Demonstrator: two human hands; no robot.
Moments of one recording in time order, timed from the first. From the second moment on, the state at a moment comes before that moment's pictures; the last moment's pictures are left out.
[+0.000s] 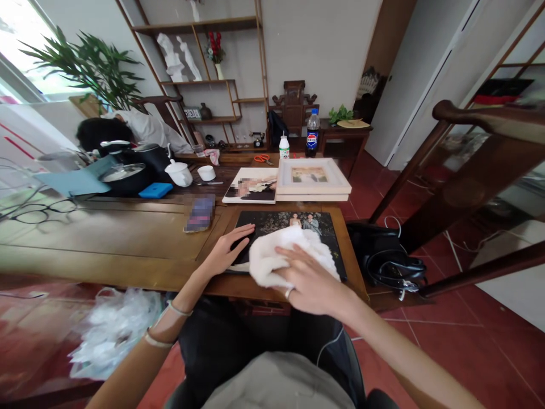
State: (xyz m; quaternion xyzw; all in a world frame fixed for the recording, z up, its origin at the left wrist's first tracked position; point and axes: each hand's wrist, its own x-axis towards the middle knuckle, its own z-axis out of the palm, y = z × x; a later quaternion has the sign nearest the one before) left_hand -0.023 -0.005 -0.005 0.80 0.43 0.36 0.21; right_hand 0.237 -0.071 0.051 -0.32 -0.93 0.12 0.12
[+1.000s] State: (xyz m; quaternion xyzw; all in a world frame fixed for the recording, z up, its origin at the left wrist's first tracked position) left_hand -0.024 -0.003 -0.008 0.80 0.43 0.37 0.19; right_hand 0.222 0.041 0.039 -0.46 -0.85 0.18 0.18
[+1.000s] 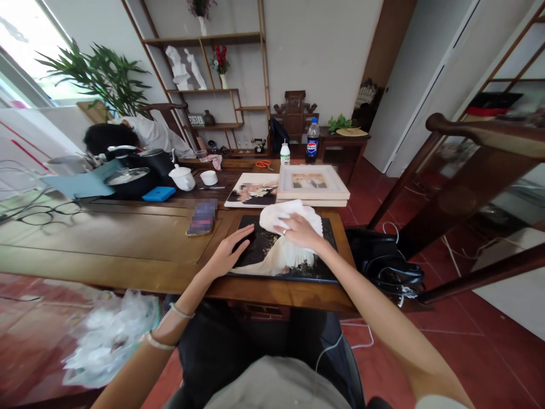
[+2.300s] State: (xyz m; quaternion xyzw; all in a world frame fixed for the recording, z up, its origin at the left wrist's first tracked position) left_hand -0.025 0.000 -0.014 0.81 0.43 0.35 0.19; right_hand 0.269 -0.110 0.072 -0.37 -0.91 0.16 0.06
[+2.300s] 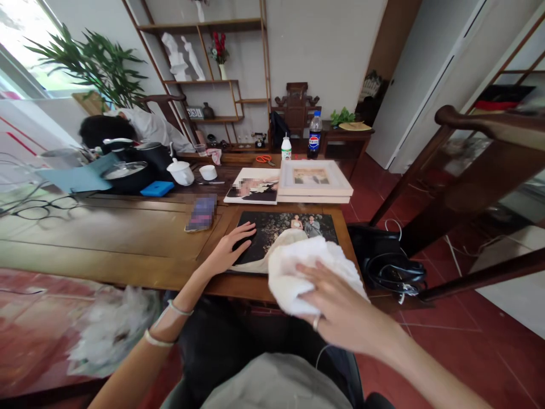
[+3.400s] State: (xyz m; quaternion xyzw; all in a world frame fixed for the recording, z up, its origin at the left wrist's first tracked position) left_hand -0.025 -0.001 -0.012 0.82 0.42 0.36 0.18; right_hand 0.282 -0.121 0.045 -0.31 -0.95 0.06 0.07
